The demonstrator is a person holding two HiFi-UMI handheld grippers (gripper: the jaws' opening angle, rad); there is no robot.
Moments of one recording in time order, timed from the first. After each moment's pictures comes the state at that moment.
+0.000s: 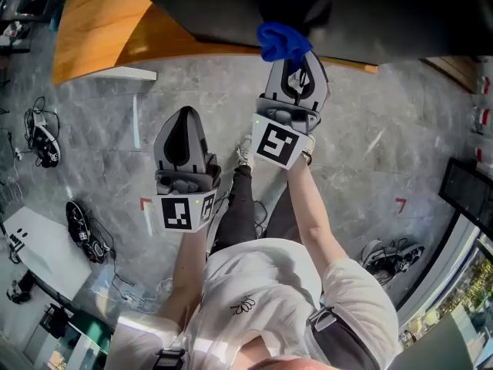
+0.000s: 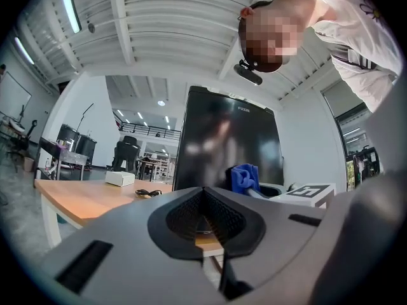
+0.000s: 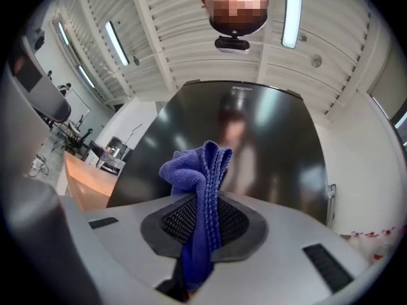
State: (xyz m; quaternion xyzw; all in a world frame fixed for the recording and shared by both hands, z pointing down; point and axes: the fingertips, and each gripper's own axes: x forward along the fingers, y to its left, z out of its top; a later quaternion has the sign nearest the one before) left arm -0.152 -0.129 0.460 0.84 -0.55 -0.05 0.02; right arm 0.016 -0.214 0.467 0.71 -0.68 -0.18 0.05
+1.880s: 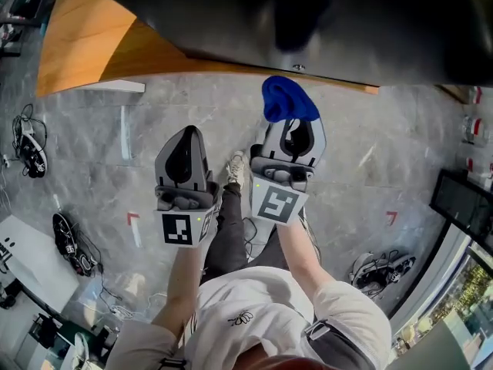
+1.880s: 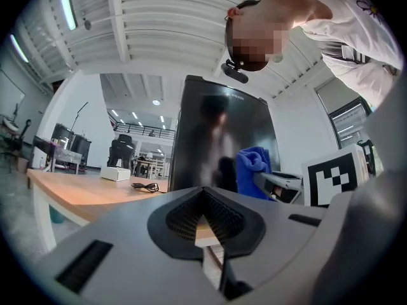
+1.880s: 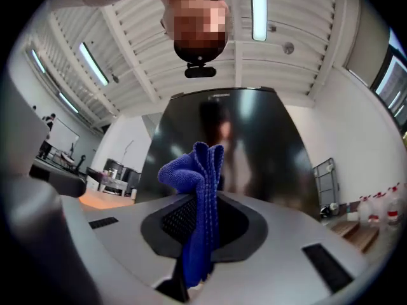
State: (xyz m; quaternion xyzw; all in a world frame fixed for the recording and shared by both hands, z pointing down) left arm -0.136 -0.137 0.506 0.85 -0.53 -0.04 0.01; right arm 0.022 -0.169 0.473 0.72 -0.68 -0.10 -0.09
